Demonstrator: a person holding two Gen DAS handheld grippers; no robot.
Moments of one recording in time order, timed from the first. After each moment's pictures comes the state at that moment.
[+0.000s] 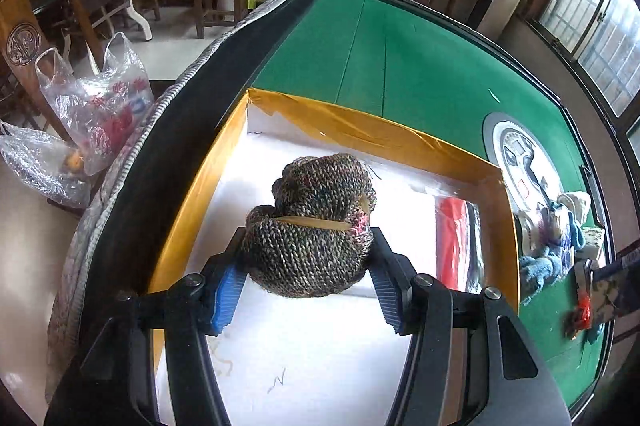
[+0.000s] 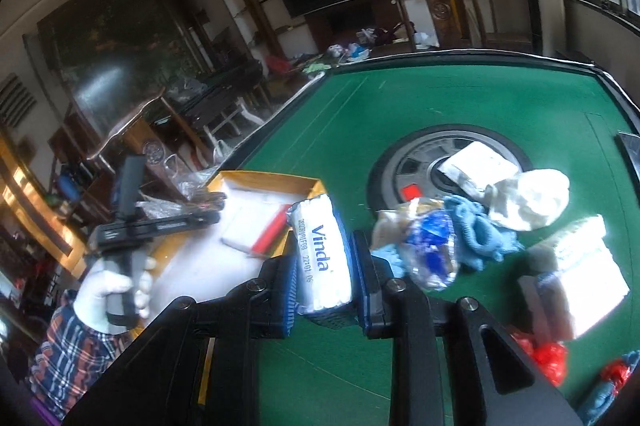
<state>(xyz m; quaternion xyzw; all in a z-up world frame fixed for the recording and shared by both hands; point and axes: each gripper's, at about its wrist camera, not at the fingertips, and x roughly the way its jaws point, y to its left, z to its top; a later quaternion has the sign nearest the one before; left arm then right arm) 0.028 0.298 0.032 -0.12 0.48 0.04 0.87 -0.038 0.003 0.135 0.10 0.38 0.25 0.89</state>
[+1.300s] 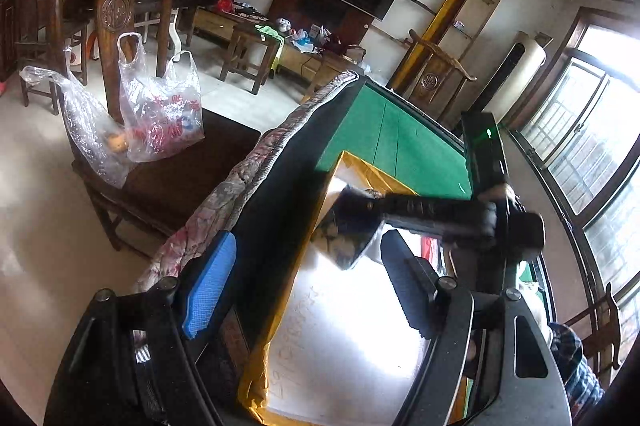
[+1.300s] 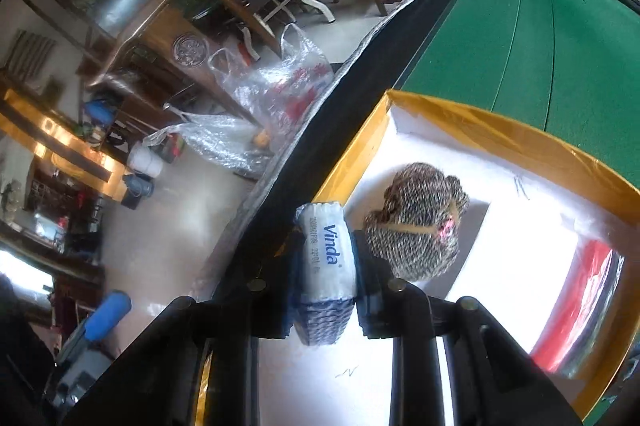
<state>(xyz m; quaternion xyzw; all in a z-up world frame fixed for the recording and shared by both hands) -0.129 0.405 0.092 -0.25 0.34 0.05 0.91 0.049 0.281 0.052 0.05 0.55 0.36 0.75</state>
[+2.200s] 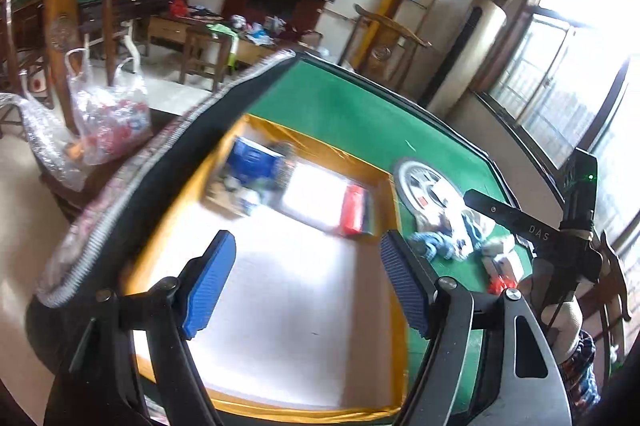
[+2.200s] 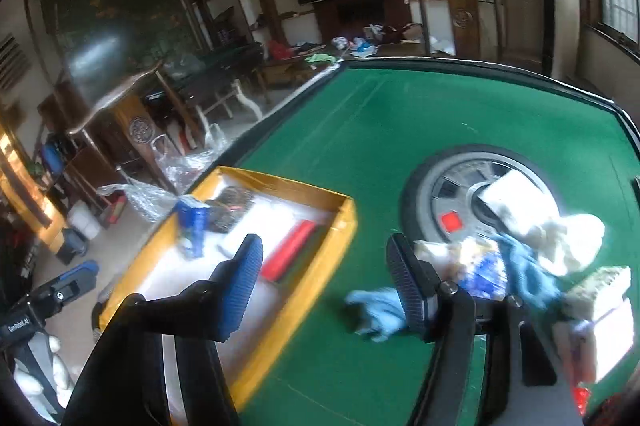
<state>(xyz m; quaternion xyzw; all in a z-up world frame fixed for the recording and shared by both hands) -0.133 0.288 0.104 -0.20 0.35 -0.01 0.92 -0.011 0.088 0.130 0.03 0.39 0.24 0.89</state>
